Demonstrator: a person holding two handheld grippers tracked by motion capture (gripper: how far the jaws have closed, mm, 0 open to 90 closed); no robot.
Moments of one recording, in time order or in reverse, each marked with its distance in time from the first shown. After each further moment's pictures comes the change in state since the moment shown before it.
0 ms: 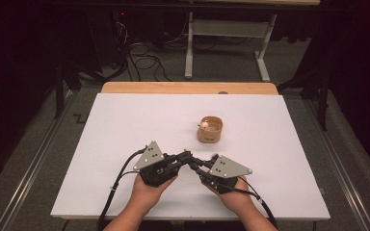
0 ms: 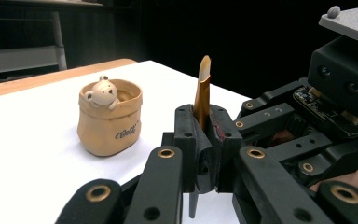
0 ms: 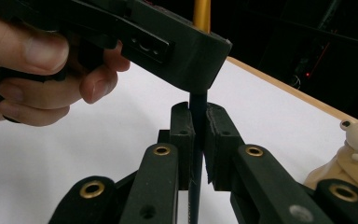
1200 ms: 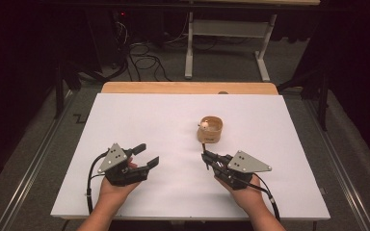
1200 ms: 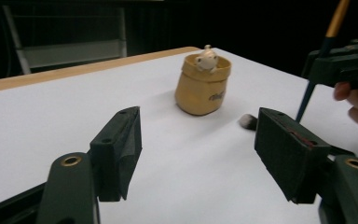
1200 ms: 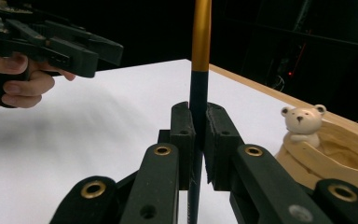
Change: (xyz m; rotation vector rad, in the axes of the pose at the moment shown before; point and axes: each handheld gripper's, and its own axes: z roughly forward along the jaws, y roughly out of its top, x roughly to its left) left arm 0.051 -0.029 -0.068 0.016 0.212 0.002; right arm -0.026 -0.004 -0.027 -0.052 -0.056 0.067
